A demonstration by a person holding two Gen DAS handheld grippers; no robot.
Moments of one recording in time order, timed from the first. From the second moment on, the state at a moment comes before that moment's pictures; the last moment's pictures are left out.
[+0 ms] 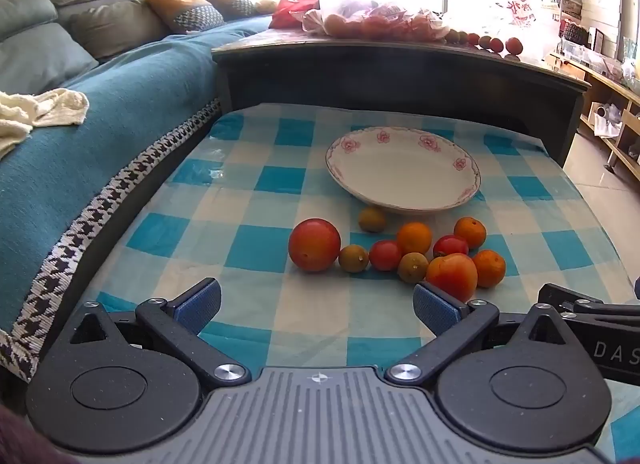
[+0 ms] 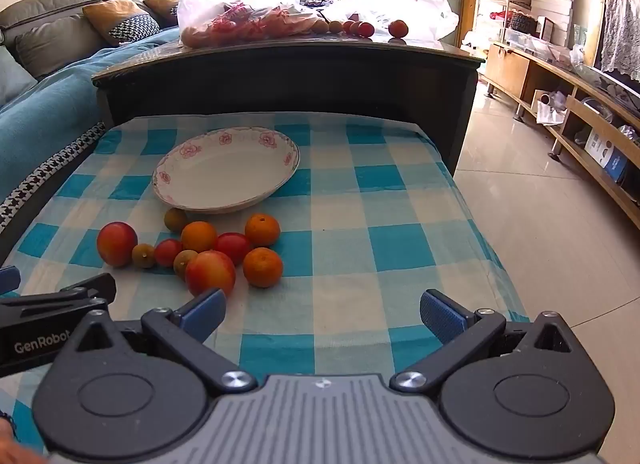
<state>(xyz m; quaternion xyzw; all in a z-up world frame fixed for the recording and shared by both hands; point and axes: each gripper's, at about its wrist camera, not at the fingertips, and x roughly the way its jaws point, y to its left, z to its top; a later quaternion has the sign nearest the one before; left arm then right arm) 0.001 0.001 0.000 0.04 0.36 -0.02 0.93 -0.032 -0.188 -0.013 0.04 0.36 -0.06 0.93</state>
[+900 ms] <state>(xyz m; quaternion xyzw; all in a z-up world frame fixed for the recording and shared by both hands) 0.004 0.007 -0.010 0.02 0.38 -0.03 0.92 -0.028 -0.187 -0.018 0.03 0.37 -0.06 0.92</state>
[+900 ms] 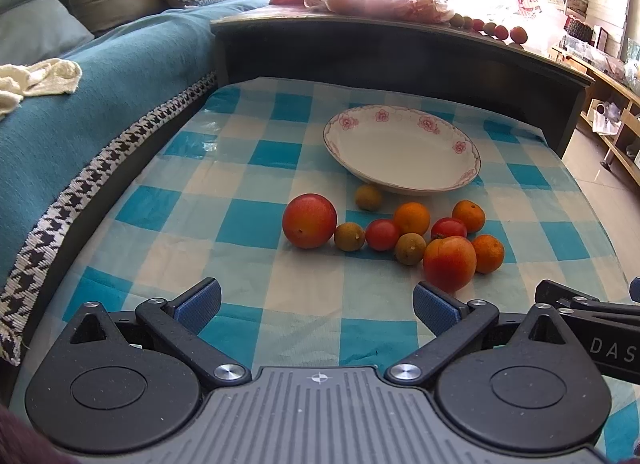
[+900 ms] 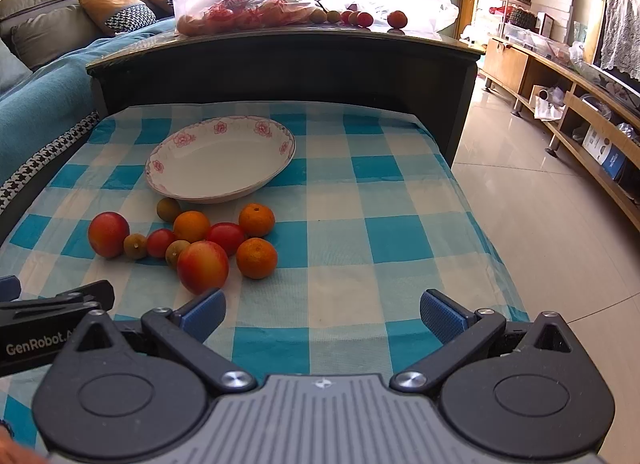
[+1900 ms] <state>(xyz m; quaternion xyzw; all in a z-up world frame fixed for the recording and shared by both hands) 0.003 0.005 -0.011 0.03 0.38 -0.02 0.92 -0.027 -0.186 -0.022 0.03 0.38 -0.06 0.92</state>
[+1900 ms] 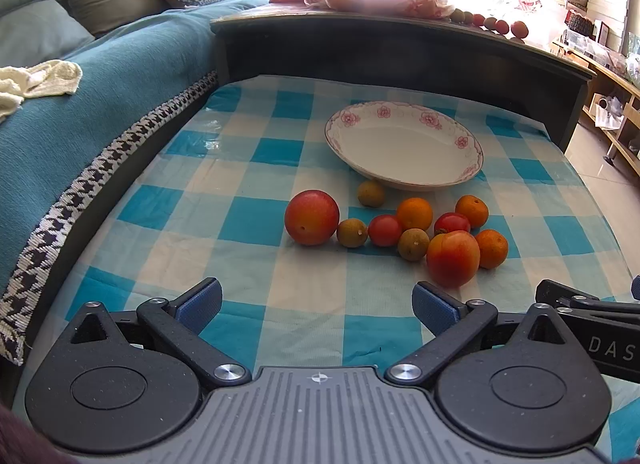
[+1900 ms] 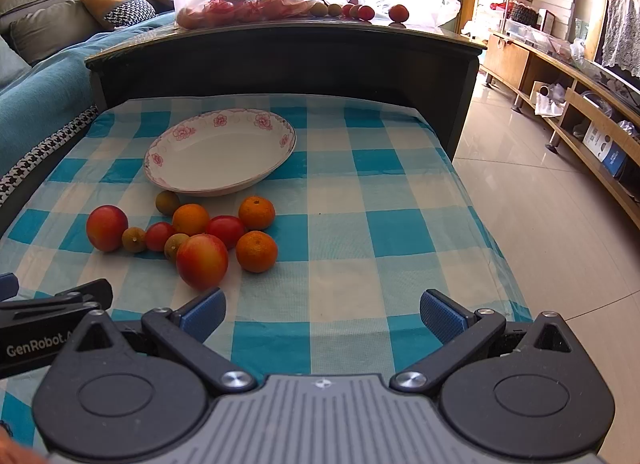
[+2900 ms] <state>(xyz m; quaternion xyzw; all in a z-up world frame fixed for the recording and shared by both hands) 0.002 0.006 -0.012 0.03 0.39 -0.02 0.92 -0.027 -0.185 -0.022 0.03 0.39 -0.06 0.92</state>
